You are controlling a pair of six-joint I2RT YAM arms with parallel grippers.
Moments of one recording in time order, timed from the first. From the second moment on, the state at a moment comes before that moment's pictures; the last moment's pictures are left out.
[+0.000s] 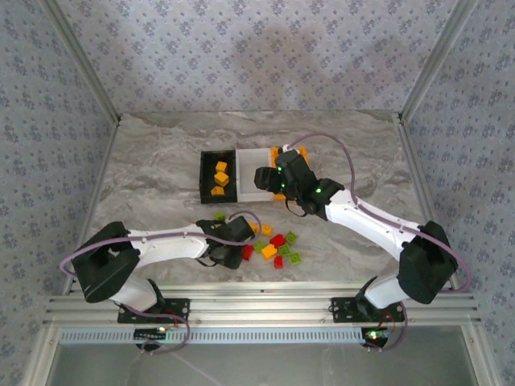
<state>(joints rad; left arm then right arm) -1.03 1.48 0.74 -0.62 -0.10 -0.58 0.74 1.45 1.10 -0.27 0.14 0.69</state>
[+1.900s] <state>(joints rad) -0.81 1.48 1.30 -0.58 -0.01 -0.50 0.73 1.15 0.69 -0.47 0.11 0.83</state>
